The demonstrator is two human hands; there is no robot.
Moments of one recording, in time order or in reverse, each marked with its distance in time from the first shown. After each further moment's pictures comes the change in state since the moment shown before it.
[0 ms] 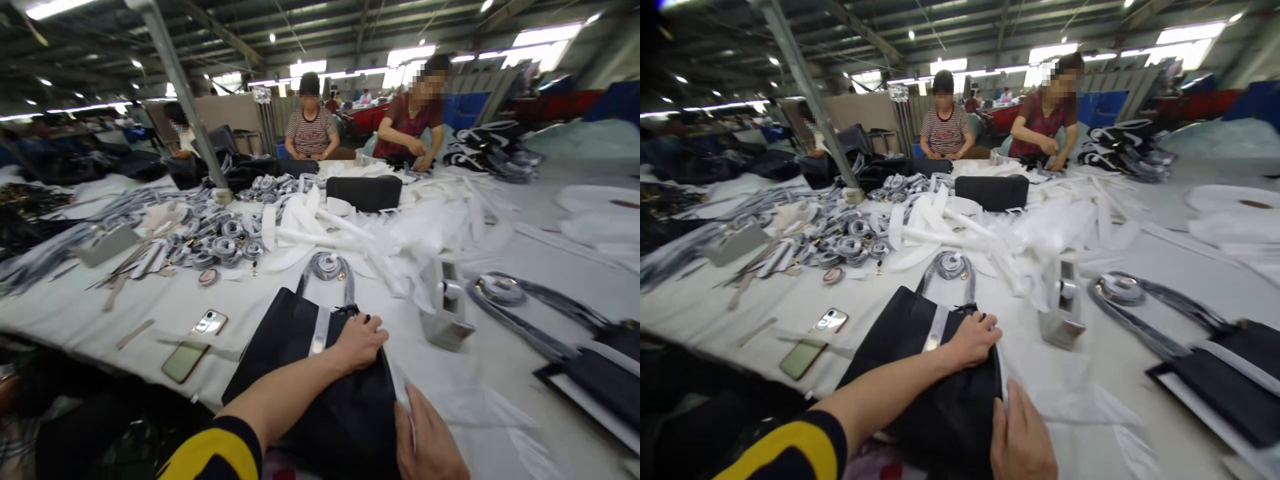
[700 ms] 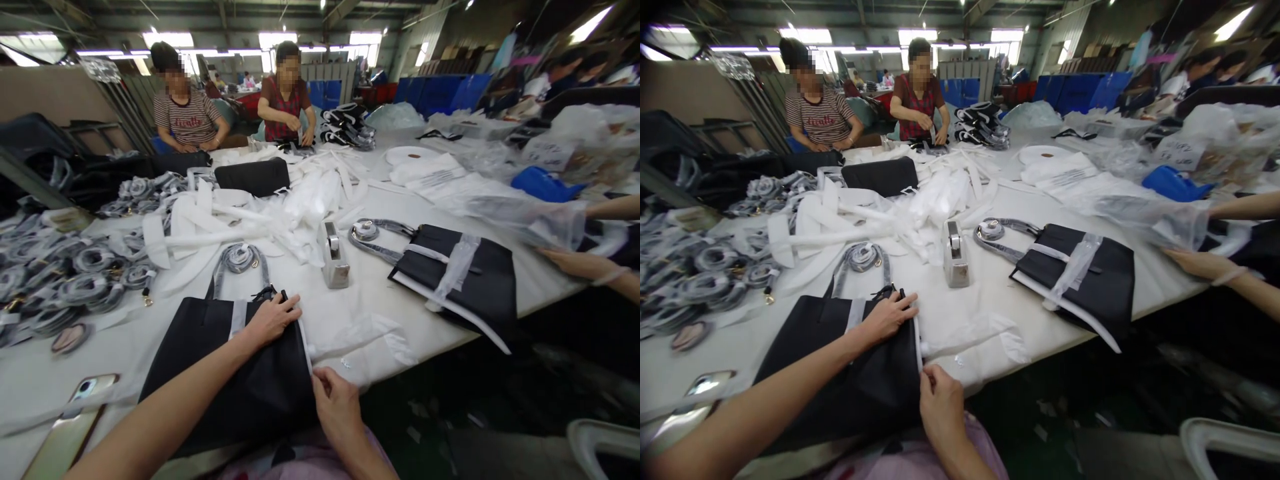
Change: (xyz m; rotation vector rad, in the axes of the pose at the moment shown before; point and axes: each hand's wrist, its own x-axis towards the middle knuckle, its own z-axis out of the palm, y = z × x) left_hand -0.002 -0.007 0.002 0.052 -0.190 0.262; right_hand -0.038 -0.024 -0.024 0.490 -0.280 0.767
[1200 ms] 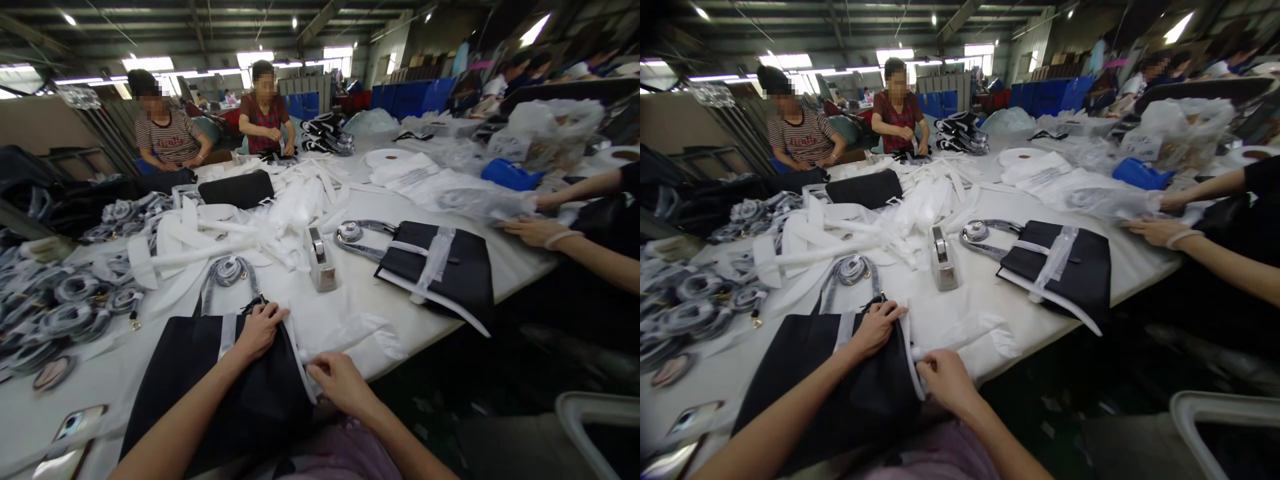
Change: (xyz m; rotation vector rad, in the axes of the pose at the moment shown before) left_hand -0.008 0.002 0.020 -0.062 0.122 -0.193; right_hand 0.043 -0.016 -0.042 -0.102 -0.253 -0.120
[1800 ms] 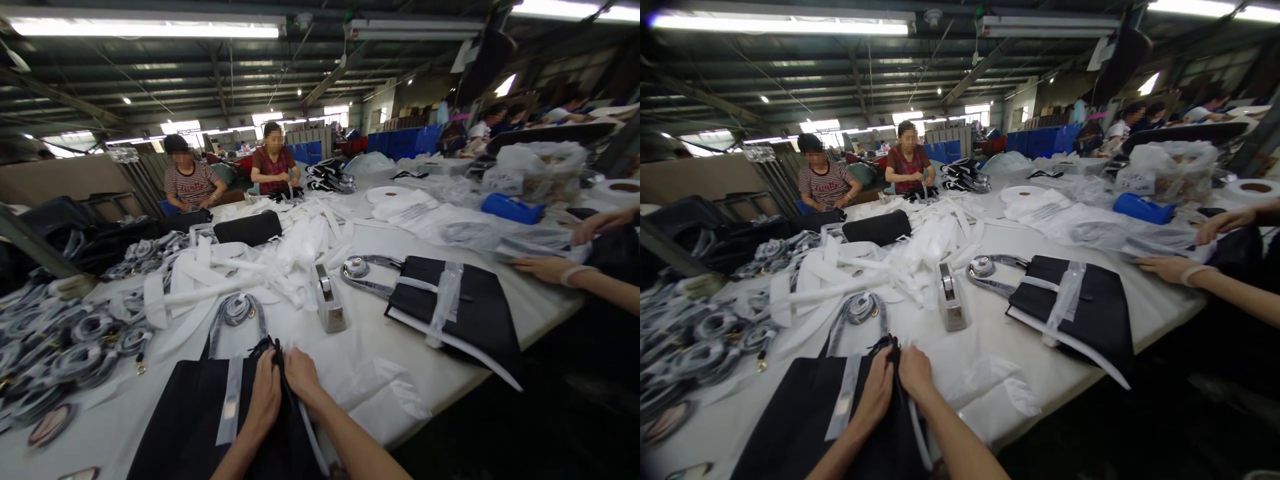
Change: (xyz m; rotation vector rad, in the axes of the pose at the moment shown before) left_hand -0.008 0.017 0.036 -0.846 0.456 -0.388; right_hand 0.128 -0.020 0.053 -0.228 0.092 0.131
